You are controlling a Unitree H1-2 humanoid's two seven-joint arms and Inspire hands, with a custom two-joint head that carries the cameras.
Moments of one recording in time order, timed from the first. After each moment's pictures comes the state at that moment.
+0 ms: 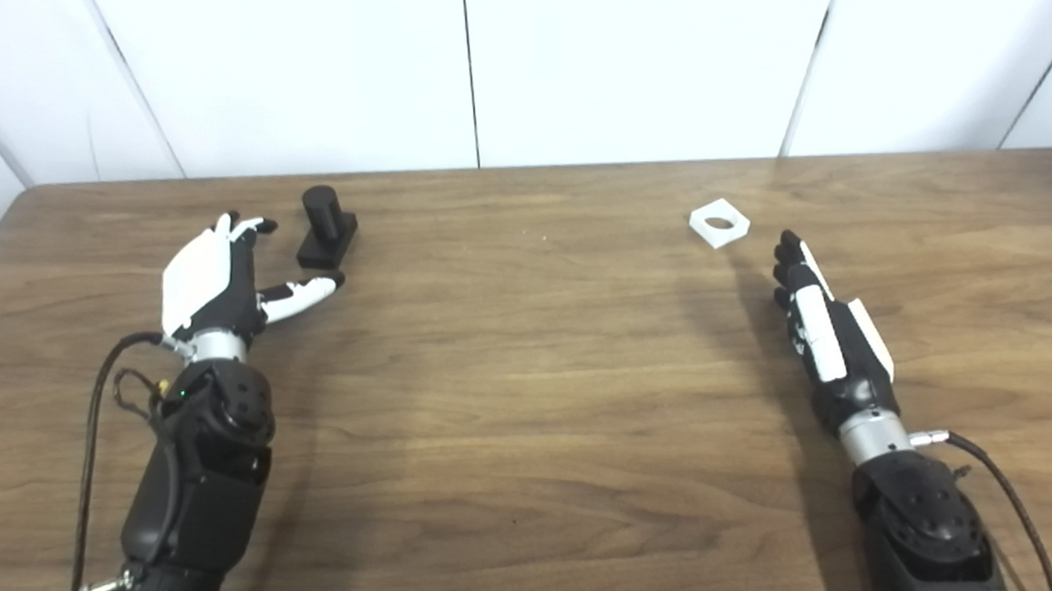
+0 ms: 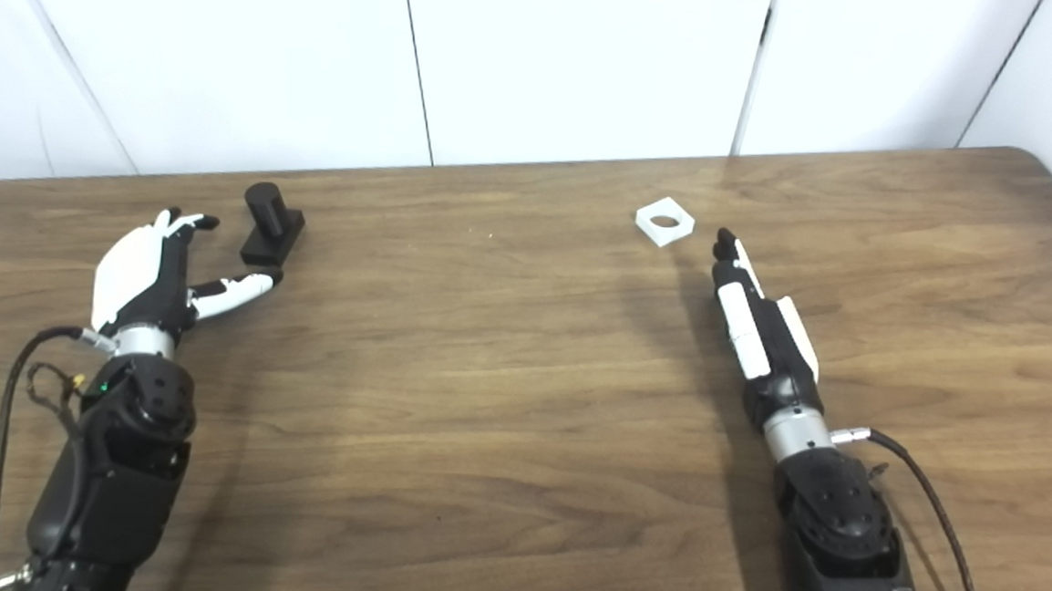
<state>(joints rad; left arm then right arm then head) -0.39 0.25 -0.08 0.19 0.76 0.47 0.07 -0.12 -0.20 -0.07 -0.02 0.02 0.10 0.08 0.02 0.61</state>
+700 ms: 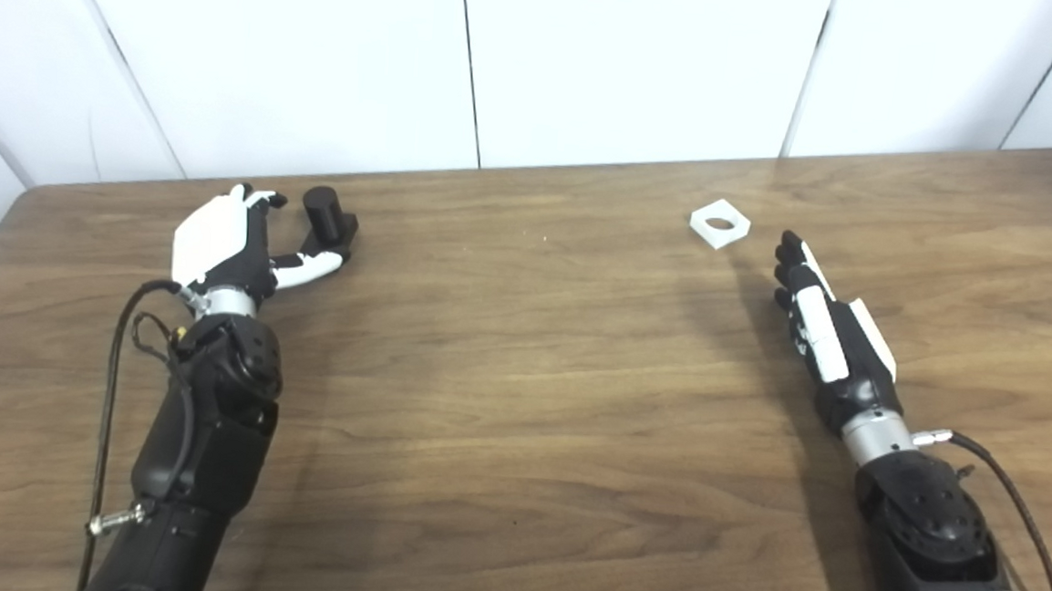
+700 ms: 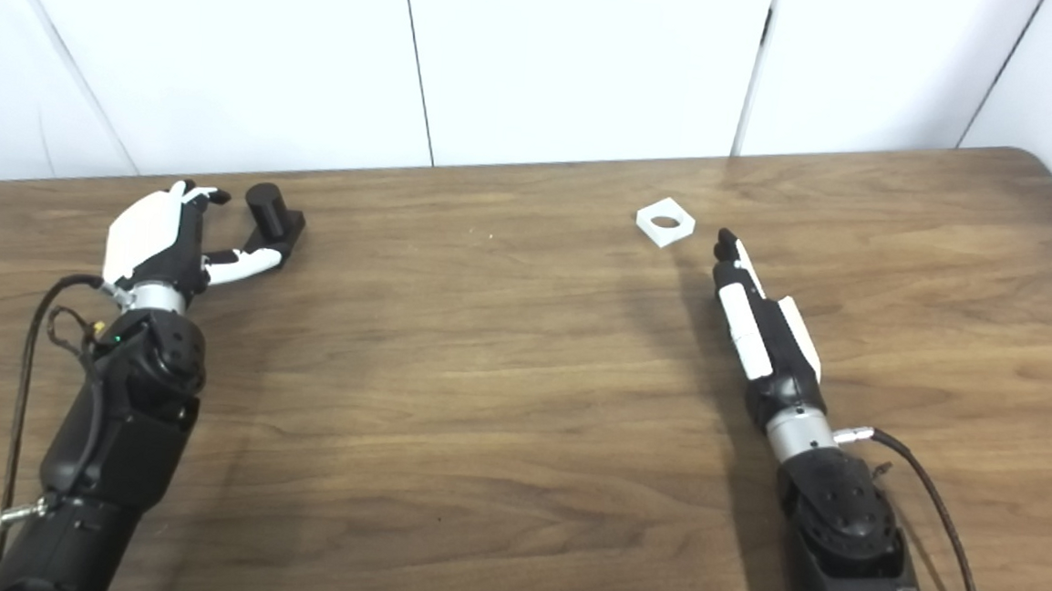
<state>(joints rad) -0.51 0.27 -0.11 0.32 0.83 0.47 0.02 -0.12 -0.21 -0.07 -0.03 0.02 0.10 0.09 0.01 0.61</state>
